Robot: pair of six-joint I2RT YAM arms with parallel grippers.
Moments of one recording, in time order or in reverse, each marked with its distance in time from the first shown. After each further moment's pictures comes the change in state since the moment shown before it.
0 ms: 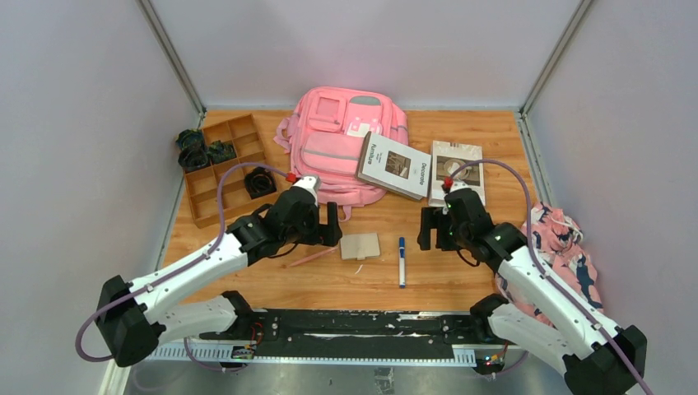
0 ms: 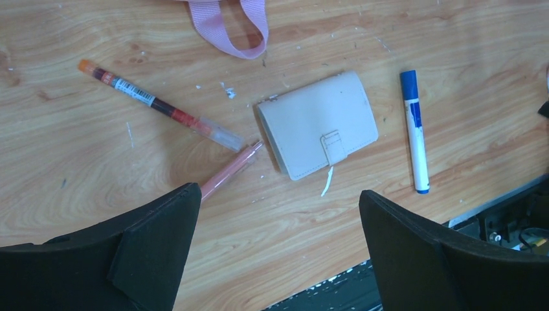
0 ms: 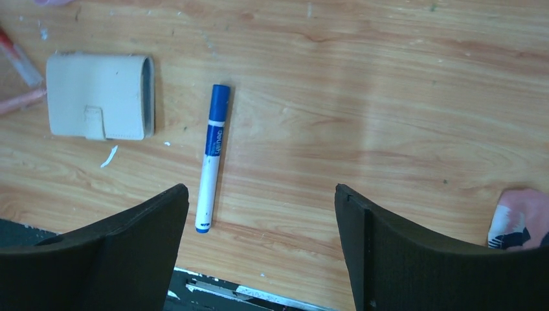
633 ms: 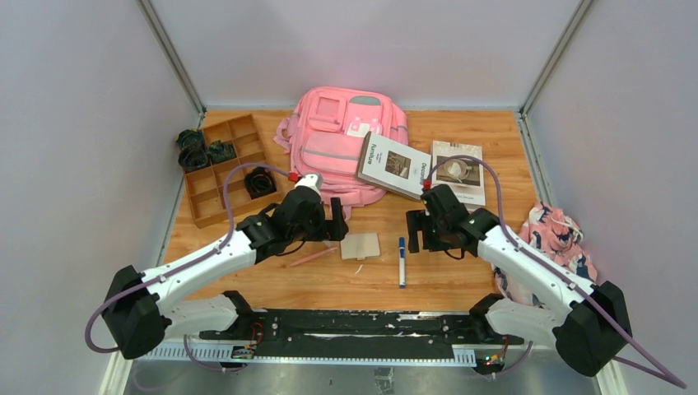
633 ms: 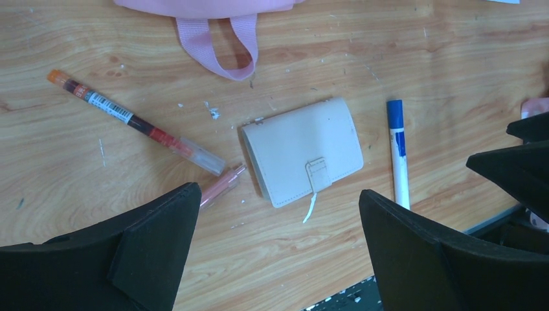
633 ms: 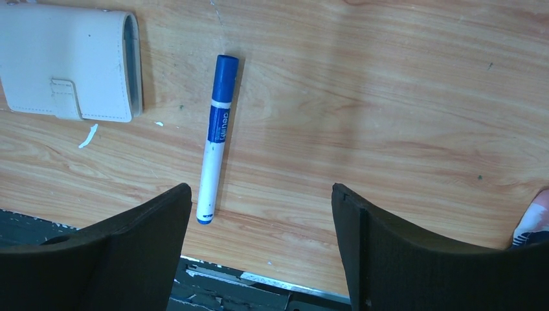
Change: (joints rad) left arm 0.000 0.077 -0.029 0.137 -0.006 -0.087; right arm 0.105 0.219 0.051 -0.020 -0.007 0.014
